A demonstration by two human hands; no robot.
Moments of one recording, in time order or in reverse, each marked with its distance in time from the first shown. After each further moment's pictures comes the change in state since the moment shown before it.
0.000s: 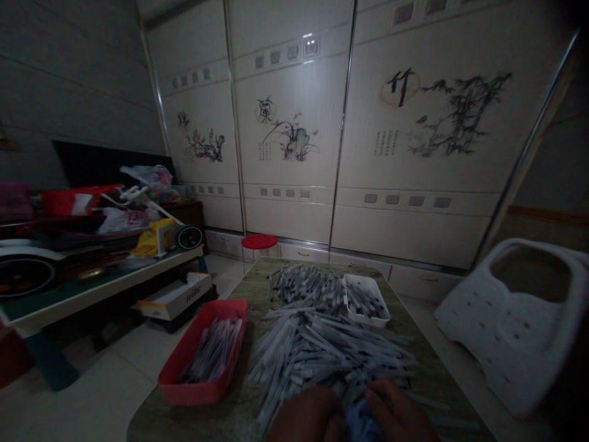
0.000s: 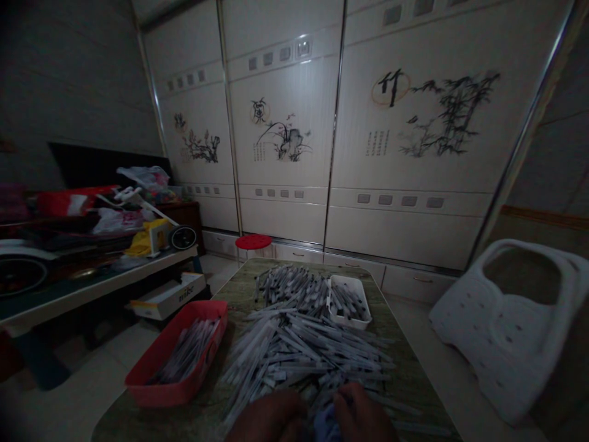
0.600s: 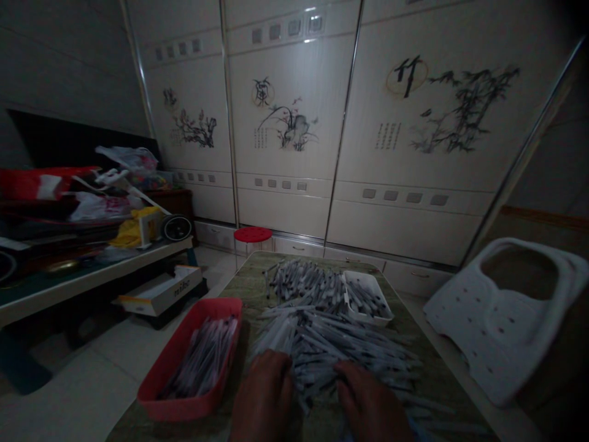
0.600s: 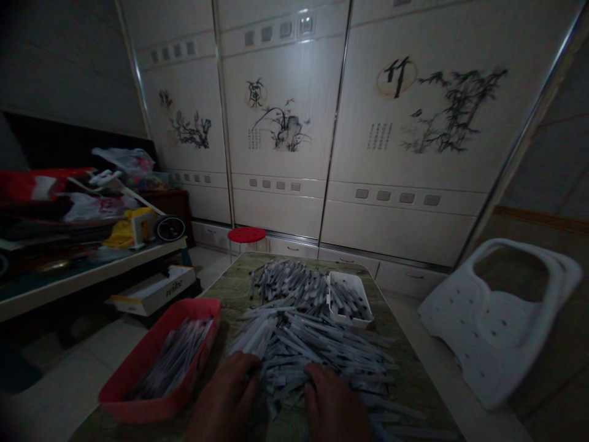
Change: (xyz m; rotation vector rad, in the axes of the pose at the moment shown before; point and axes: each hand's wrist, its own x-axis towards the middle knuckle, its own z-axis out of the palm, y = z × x) left_hand 0.012 -0.052 -0.046 0.000 0.390 -0.066; right_hand 0.017 -0.042 0.050 -0.454 -0.033 -0.239
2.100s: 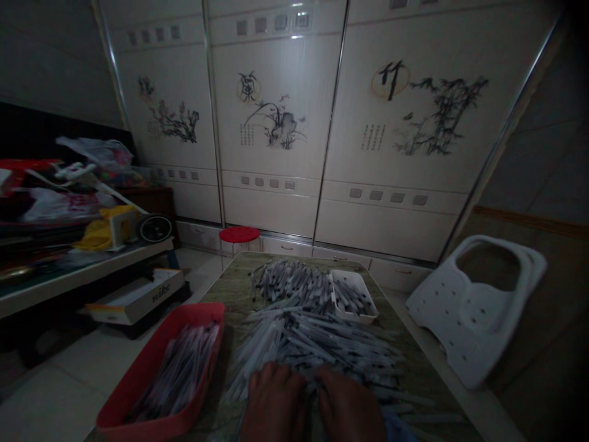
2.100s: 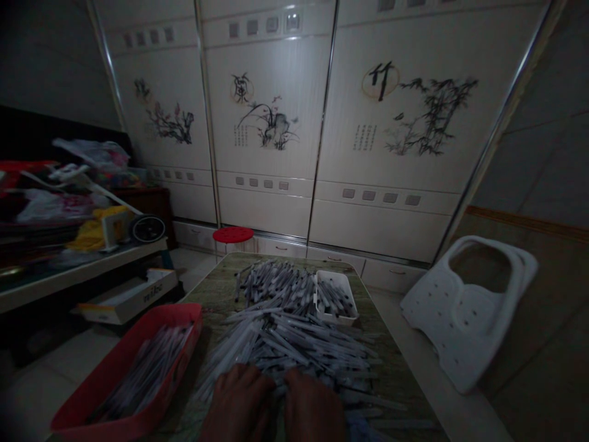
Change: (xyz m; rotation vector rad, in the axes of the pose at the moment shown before) left_hand 0.009 0.015 0.043 0.244 -0.215 0.167; right_hand 0.008 -0.028 -0.004 -0.211 -0.131 0.088
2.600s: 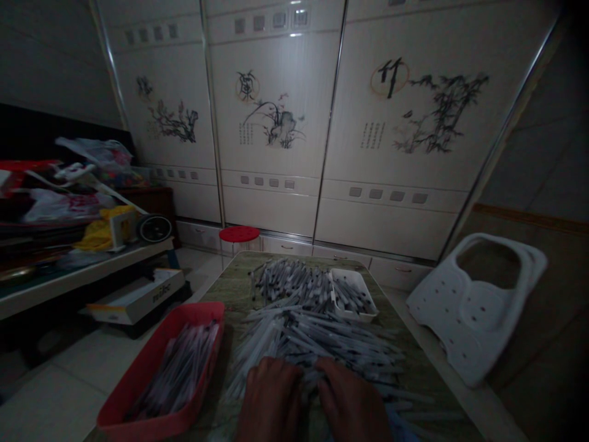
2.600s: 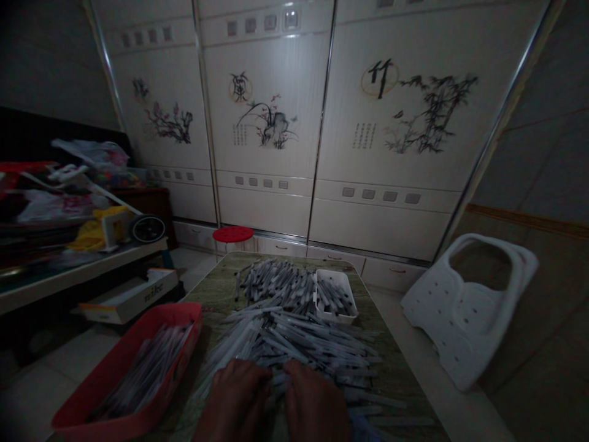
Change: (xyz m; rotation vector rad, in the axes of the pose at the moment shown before) left_hand -0.003 -0.010 -0.007 -0.182 0.135 0.067; right_hand -0.002 0.018 0.001 0.206 0.149 -0.164
